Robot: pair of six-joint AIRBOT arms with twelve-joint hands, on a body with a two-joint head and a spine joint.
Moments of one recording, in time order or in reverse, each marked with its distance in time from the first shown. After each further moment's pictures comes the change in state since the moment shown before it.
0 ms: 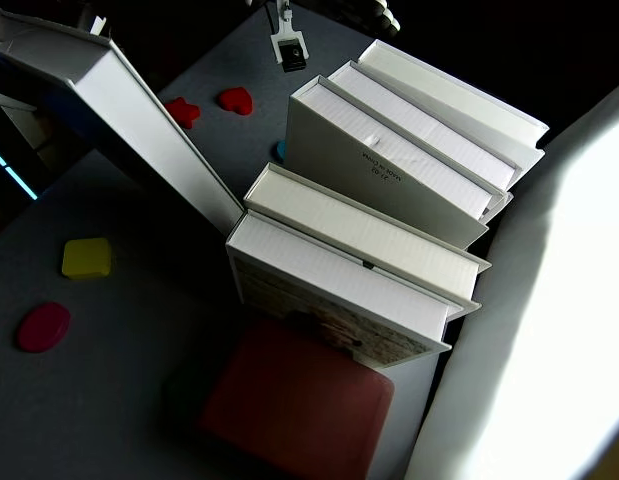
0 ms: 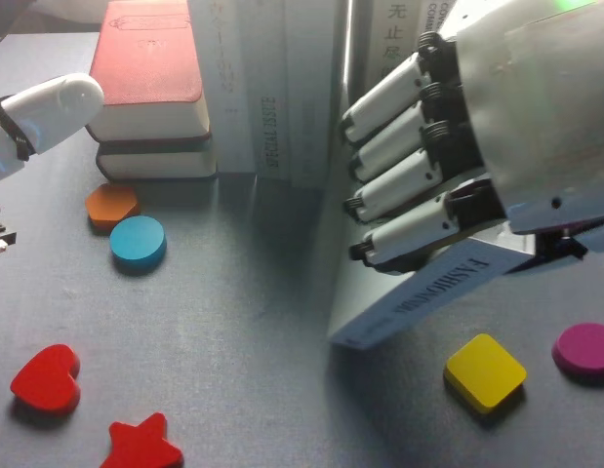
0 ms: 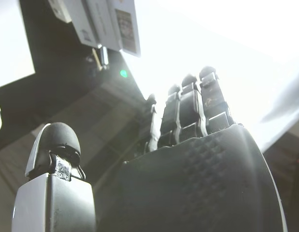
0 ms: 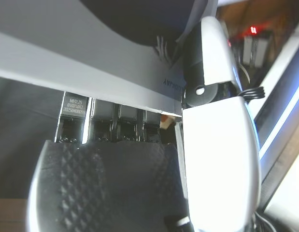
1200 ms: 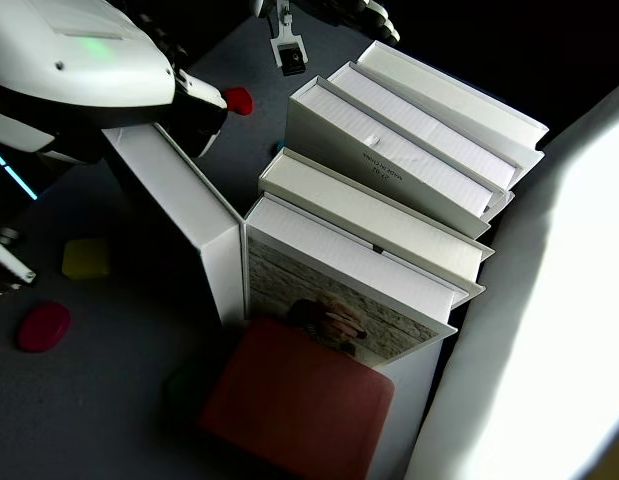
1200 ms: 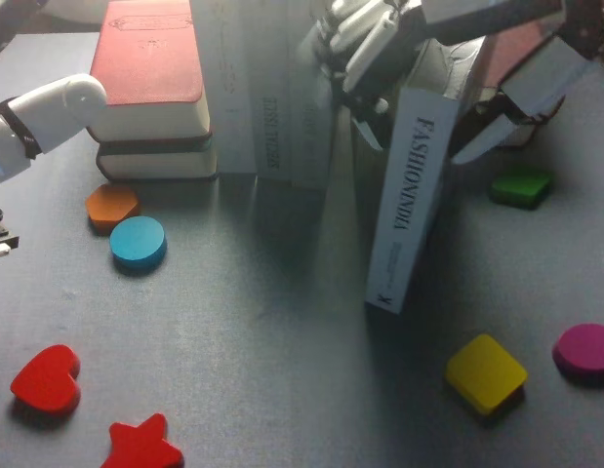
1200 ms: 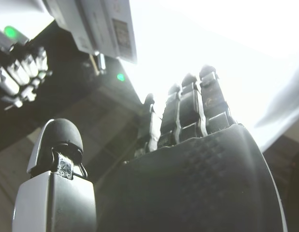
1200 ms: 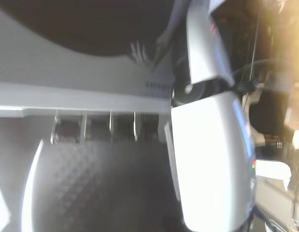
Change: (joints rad) left arm 0.000 -0.013 0.011 -0.021 0.024 -0.001; right arm -0.027 -0.317 0.481 -0.069 -0.045 0.537
